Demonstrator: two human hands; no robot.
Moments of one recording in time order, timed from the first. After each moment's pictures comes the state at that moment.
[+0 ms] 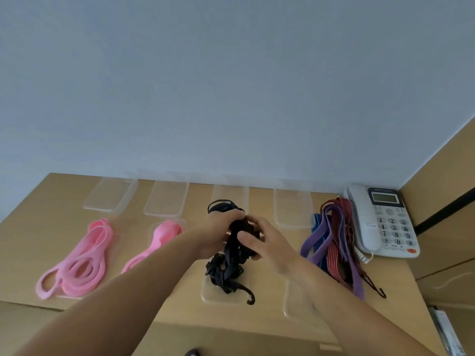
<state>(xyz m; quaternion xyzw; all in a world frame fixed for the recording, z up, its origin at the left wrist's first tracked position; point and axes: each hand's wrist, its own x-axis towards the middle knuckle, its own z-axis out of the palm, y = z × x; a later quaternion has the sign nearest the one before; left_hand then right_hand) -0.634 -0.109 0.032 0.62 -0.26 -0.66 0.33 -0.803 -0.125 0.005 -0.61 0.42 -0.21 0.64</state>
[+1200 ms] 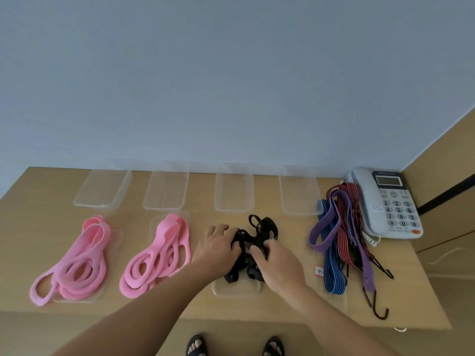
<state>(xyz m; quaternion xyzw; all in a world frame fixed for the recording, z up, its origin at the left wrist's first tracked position) -0.611 -0.077 -0.063 0.72 -0.65 -0.23 0.06 -0.785 -0.084 -0.064 -0.70 0.65 -0.07 0.29</state>
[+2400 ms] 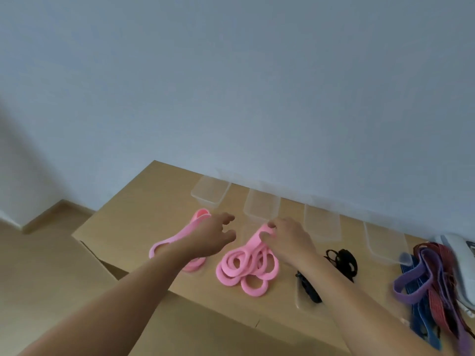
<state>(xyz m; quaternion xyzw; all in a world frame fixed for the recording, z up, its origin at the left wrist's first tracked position) -0.404 0.046 0.055 0.76 -0.53 -0.31 0.21 -0.588 -0.054 0.042 -0.84 0.49 -0.02 0.22</state>
